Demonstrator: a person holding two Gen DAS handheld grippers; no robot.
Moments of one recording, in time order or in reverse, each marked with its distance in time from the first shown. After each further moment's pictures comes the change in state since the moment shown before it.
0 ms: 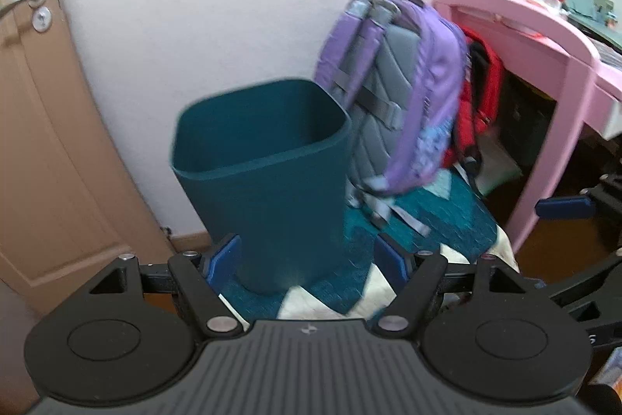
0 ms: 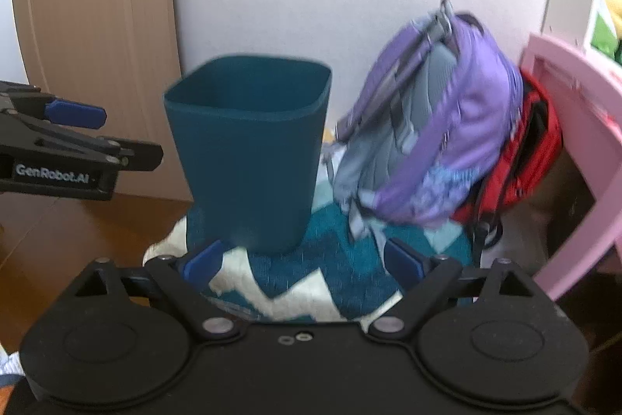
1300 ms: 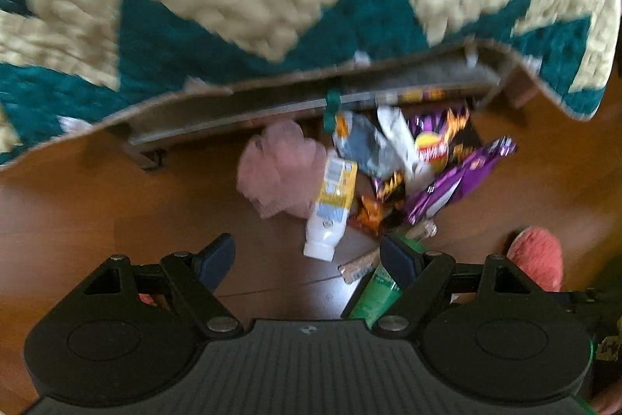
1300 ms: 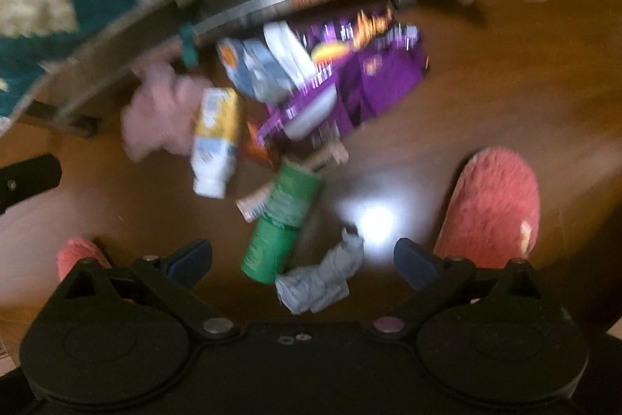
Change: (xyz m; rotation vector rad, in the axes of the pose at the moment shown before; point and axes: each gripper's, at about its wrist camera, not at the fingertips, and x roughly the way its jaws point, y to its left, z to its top) left arm 0.327 -0.088 -0.283 -0.071 0.613 -0.101; right arm 0.288 -0.050 -0.359 0.639 0.745 -0.123
